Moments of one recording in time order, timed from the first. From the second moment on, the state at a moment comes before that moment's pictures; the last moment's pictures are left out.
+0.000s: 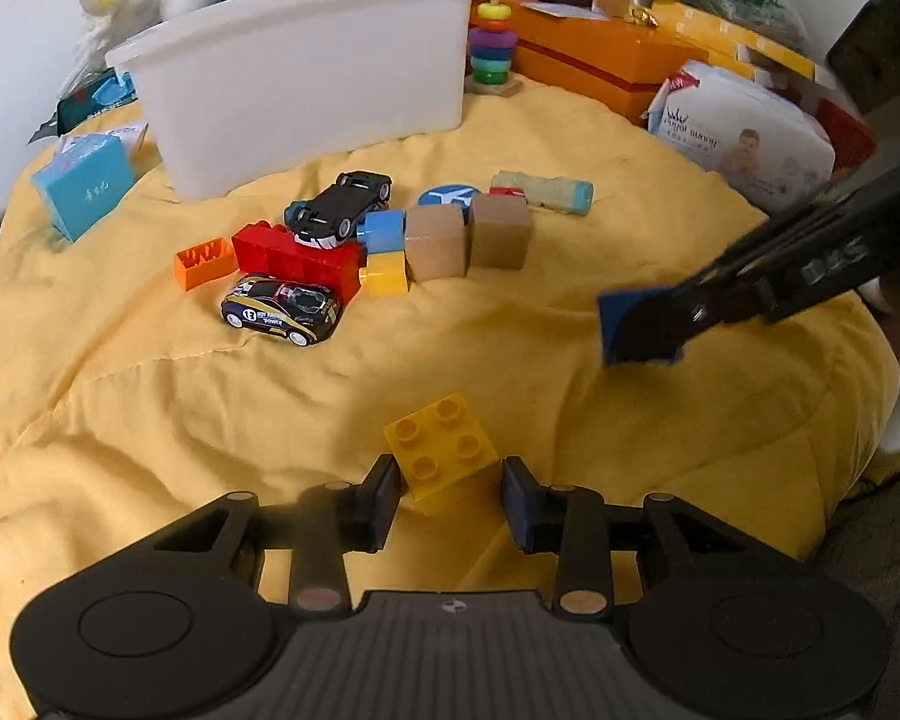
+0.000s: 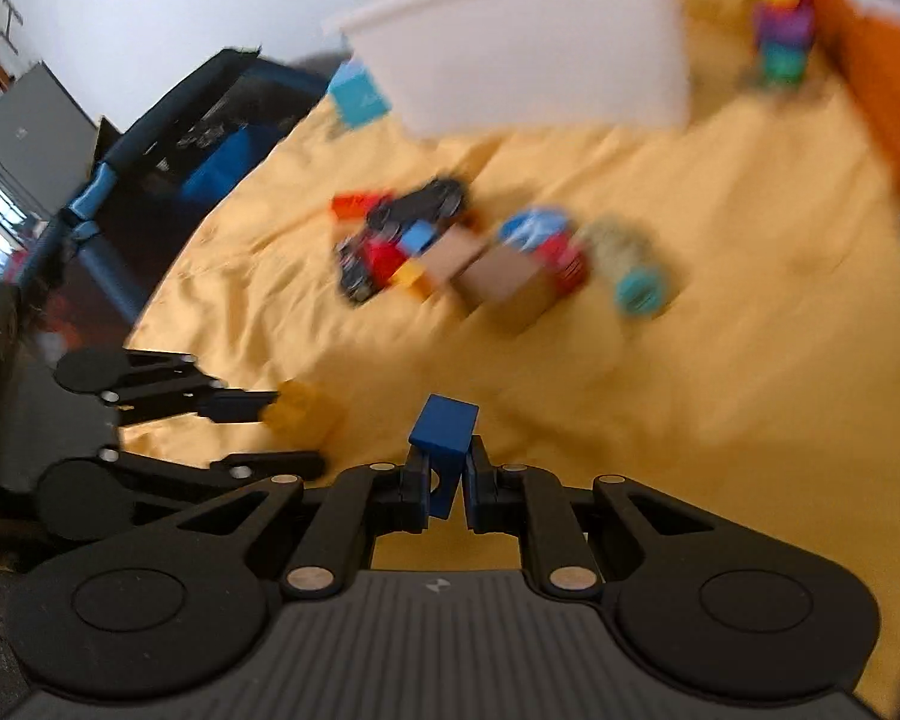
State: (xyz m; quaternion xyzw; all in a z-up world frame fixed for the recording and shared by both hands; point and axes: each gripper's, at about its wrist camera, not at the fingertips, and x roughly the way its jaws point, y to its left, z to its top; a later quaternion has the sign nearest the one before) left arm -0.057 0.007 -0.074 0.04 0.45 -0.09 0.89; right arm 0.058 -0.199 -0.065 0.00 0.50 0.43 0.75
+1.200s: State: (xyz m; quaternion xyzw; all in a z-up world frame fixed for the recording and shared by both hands) left arm -0.040 0.010 -0.027 0.08 0.36 -0.10 0.92; right arm 0.029 -0.171 -0.048 -0.18 0.40 0.35 0.83
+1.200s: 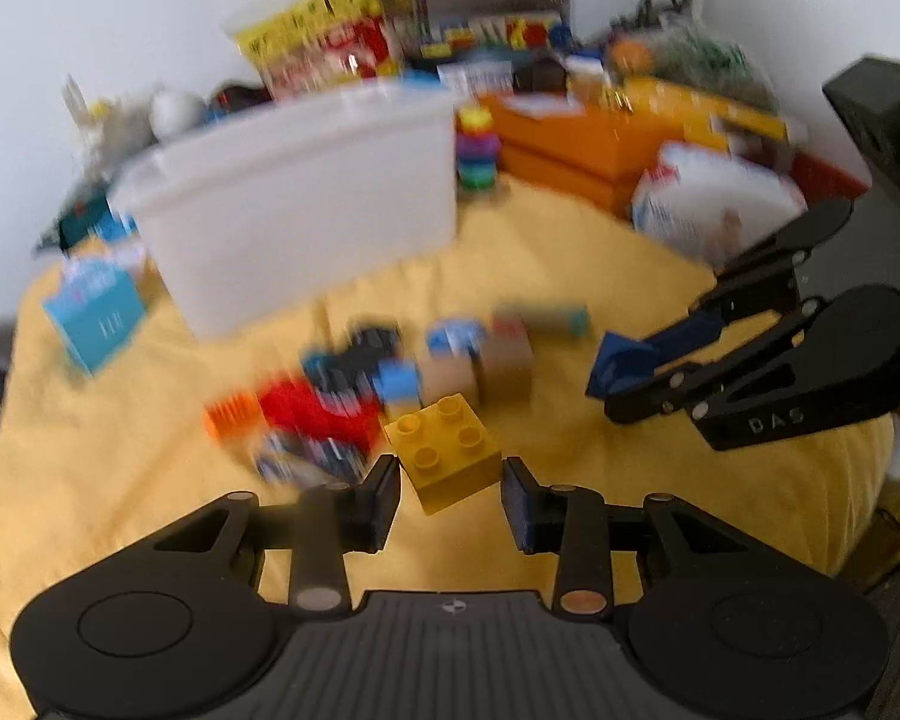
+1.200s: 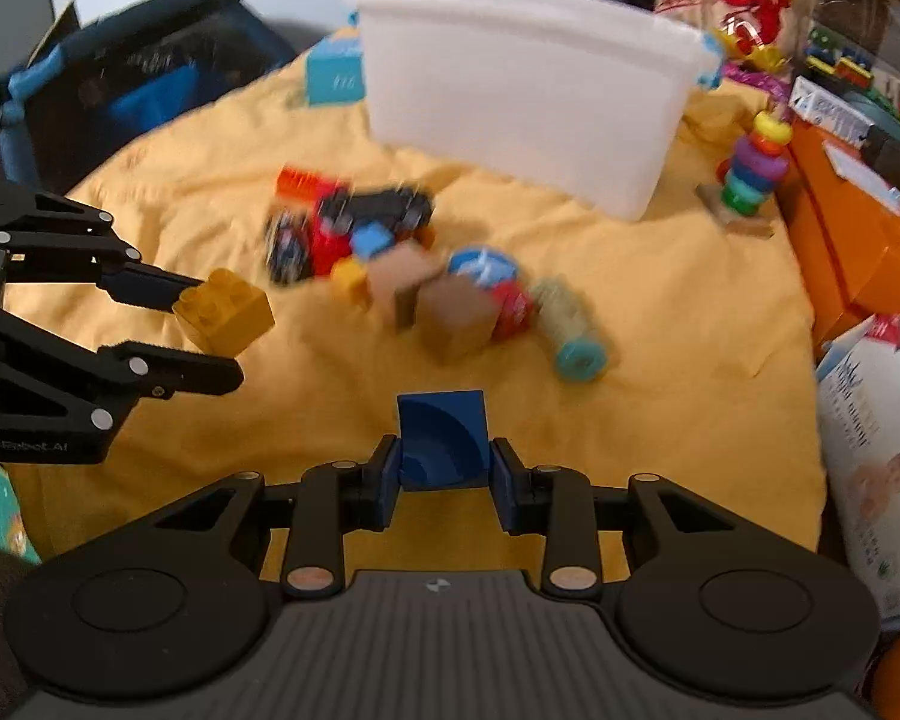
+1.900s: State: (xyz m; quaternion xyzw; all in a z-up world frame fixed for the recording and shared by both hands) left arm 0.162 0.060 0.049 0.08 0.27 0.02 0.96; right arm 0.203 -0.087 0.055 -0.09 0.26 0.29 0.92
